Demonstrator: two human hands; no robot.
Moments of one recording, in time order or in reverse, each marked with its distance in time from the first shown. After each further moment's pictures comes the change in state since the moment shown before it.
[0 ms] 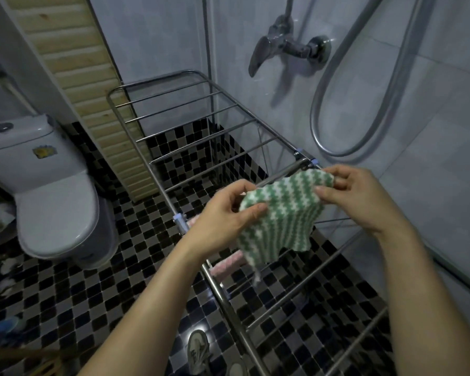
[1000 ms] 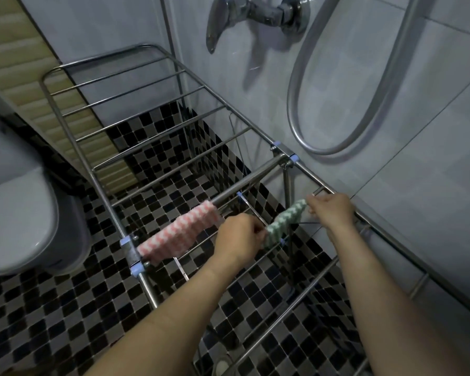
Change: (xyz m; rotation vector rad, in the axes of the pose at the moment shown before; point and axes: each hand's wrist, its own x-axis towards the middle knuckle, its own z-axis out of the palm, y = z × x) left_hand 0.123 -0.113 0.088 0.701 -0.006 -0.179; right_hand 0.101 0.160 -0.018 -0.168 0.498 0.537
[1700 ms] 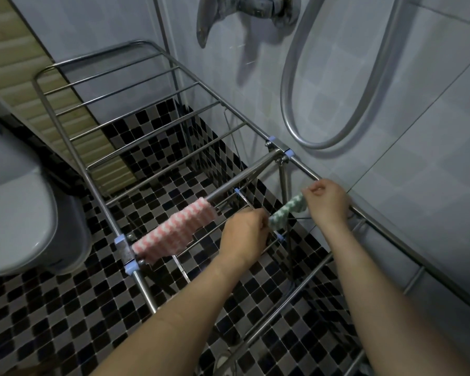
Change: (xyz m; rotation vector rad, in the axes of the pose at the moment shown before) left_hand -0.001 0.015 0.011 0.139 0.138 0.175; right_hand -0.012 -0.008 -0.005 -0.168 0.048 -0.247
